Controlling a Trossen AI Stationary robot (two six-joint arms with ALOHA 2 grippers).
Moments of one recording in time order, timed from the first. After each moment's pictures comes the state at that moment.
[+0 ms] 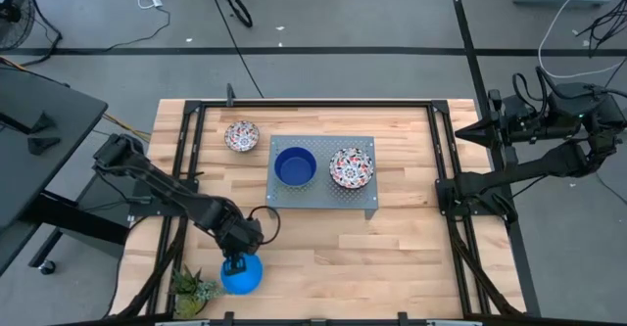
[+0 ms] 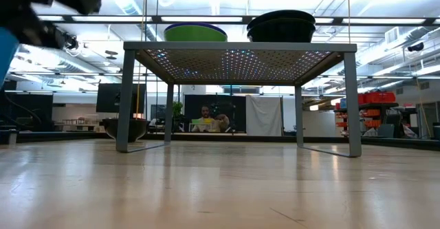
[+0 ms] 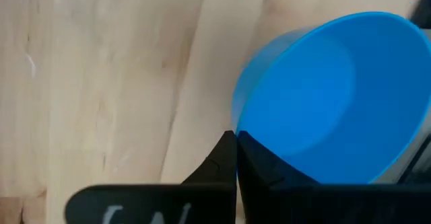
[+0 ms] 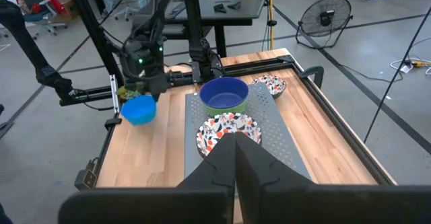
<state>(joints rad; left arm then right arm) -0.54 1.49 1.04 -0.89 0.18 -0.82 0.08 0.71 1.56 -1.19 0.10 0.17</state>
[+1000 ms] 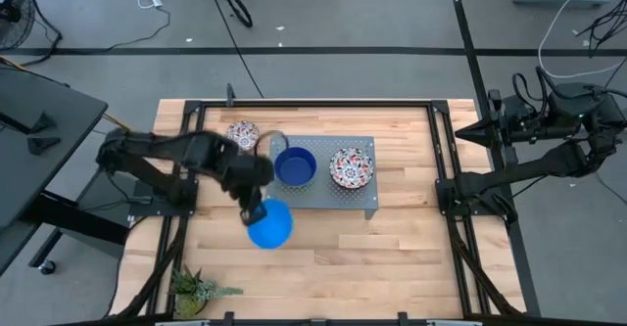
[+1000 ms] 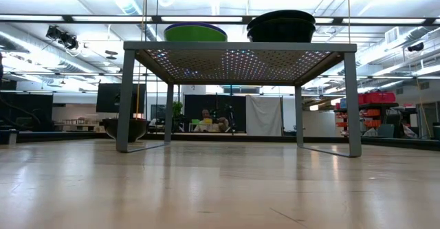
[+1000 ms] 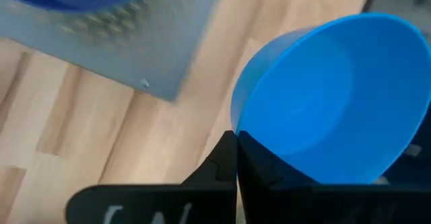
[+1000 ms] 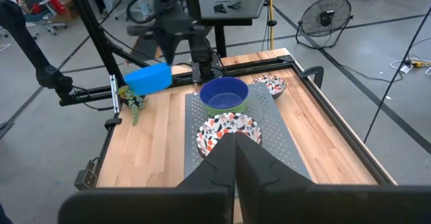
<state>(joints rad) -0.21 1.49 1.67 -1.34 0.08 -0.66 0.08 0.71 1.56 -1.19 0.10 0.17</state>
